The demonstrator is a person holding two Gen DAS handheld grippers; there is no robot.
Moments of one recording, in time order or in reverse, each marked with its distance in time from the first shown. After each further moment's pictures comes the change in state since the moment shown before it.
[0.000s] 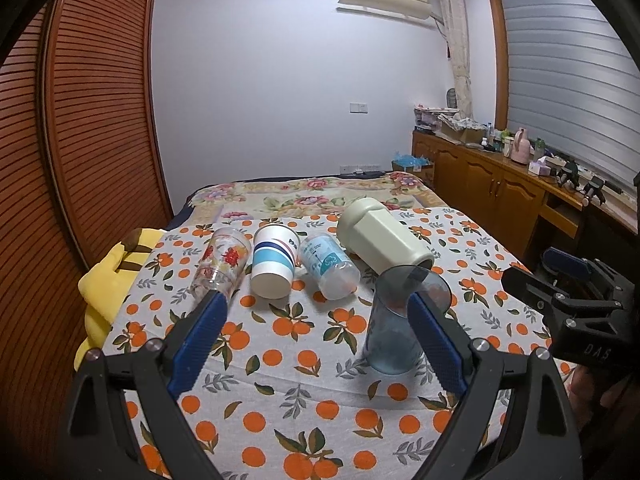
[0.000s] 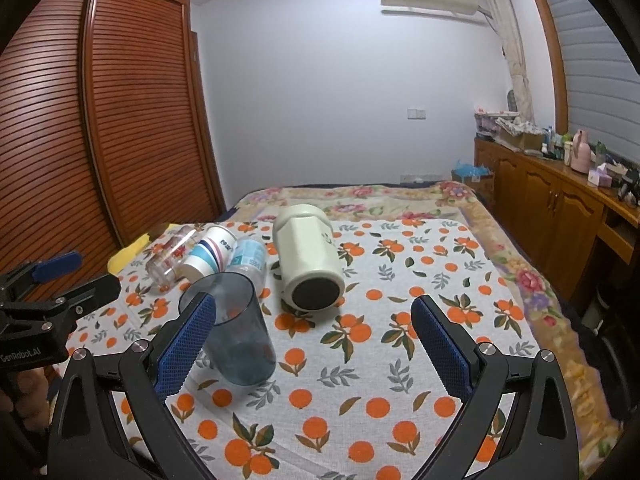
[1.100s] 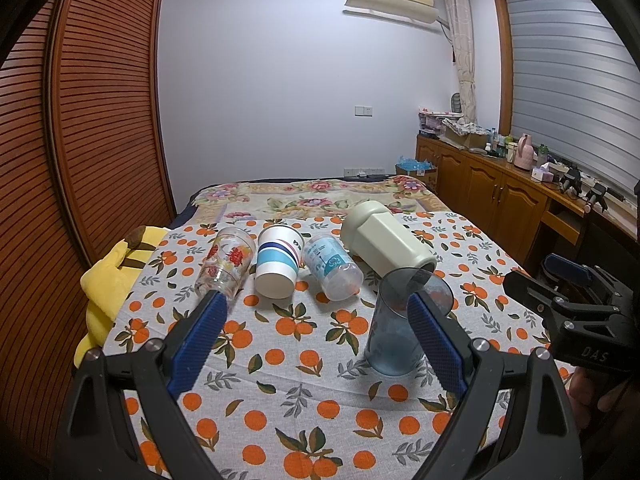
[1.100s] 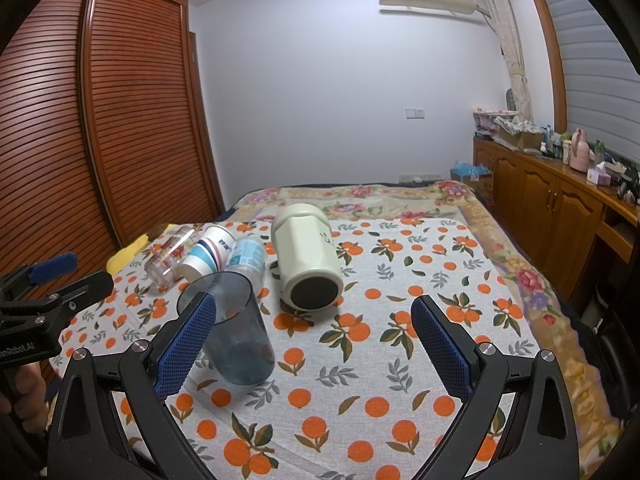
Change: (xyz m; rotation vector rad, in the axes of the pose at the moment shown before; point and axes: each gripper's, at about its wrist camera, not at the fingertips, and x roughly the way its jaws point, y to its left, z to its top) left arm -0.001 0.003 -0.002 -0.017 -0.007 0.005; right arm 0.000 -0.001 0.000 0.001 -0.001 0.000
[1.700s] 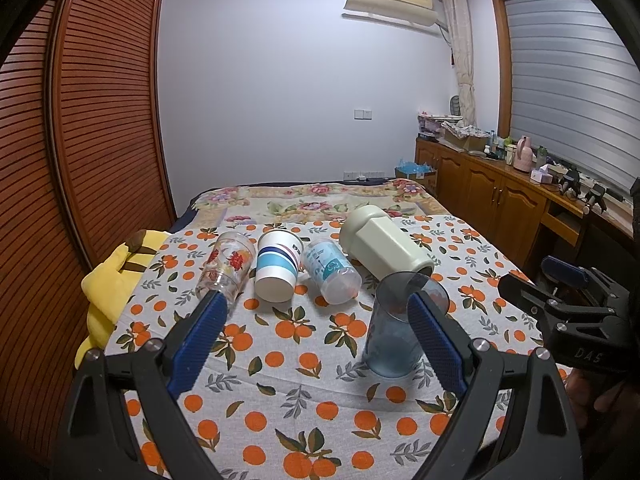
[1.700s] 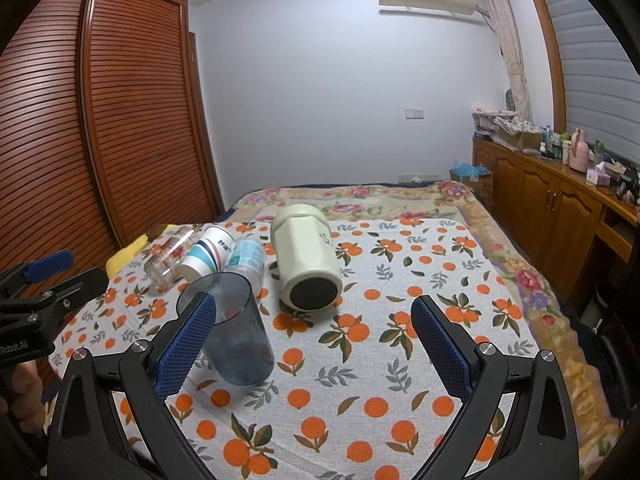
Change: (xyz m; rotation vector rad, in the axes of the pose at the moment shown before) left arm -0.005 -0.001 0.004 0.001 -0.012 0.002; right arm 0.000 0.000 0.000 0.000 -0.002 -0.001
